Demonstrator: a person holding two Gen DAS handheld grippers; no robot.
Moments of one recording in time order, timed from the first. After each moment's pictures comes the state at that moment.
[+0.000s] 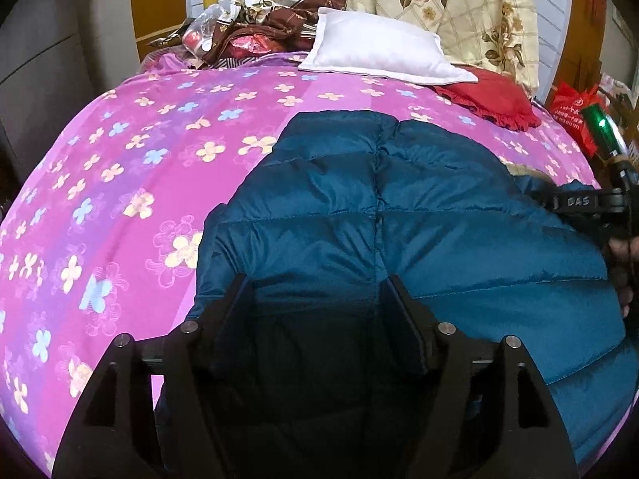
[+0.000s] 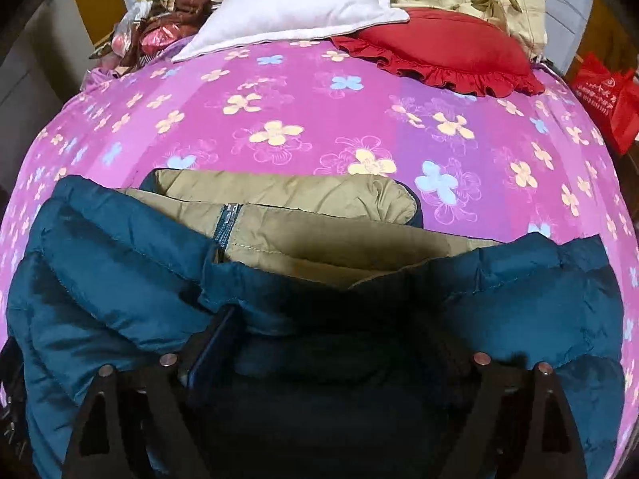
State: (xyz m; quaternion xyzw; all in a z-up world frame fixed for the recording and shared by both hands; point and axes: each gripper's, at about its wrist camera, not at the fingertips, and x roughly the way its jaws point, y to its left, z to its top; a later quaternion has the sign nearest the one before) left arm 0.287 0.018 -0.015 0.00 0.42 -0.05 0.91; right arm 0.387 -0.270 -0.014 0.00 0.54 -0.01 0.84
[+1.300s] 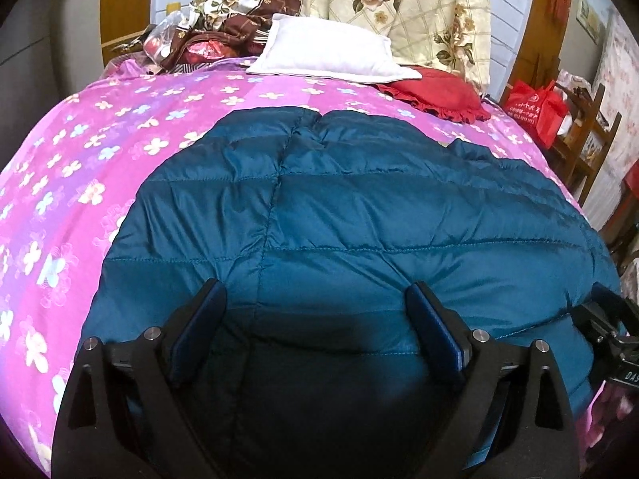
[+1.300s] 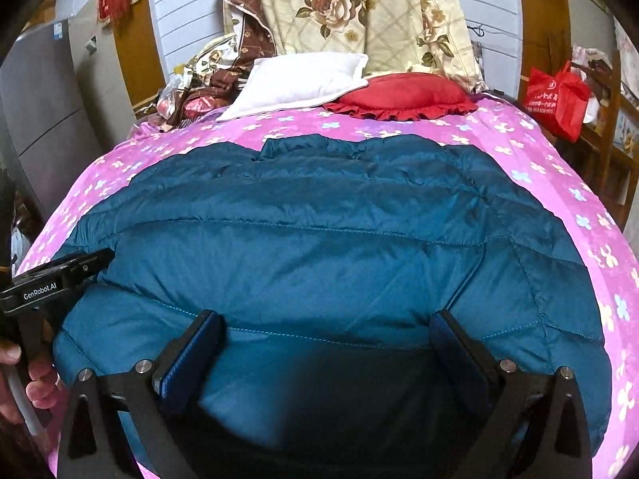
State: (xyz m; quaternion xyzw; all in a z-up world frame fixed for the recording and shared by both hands) left arm 0.247 -0.017 -0.013 -0.02 0.40 -0.13 0.91; right arm 0.162 -0.276 -0.004 0.04 0.39 0.00 0.92
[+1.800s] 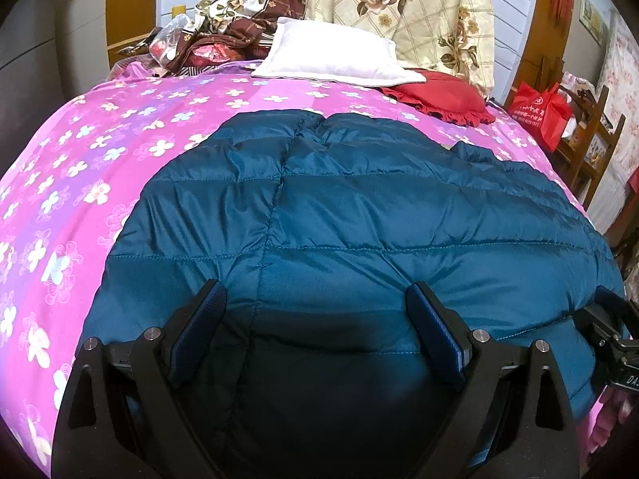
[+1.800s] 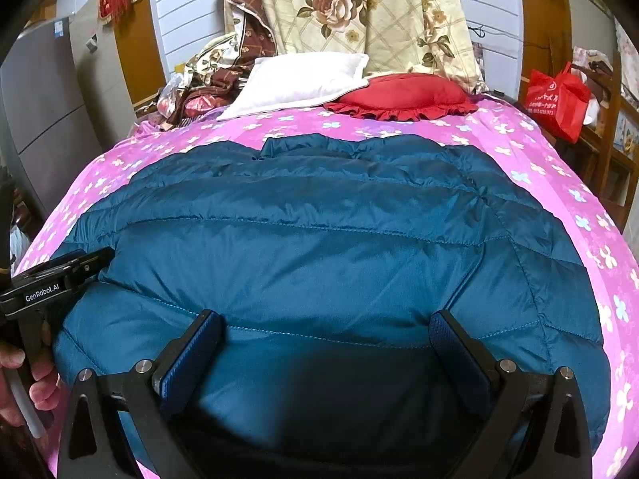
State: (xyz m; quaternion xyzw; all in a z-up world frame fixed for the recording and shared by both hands) left arm 0.245 -0.016 -0.014 -0.02 0.40 -0.12 0.91; right arm 0.163 -0.276 -0.004 0.04 0.39 0.00 0.92
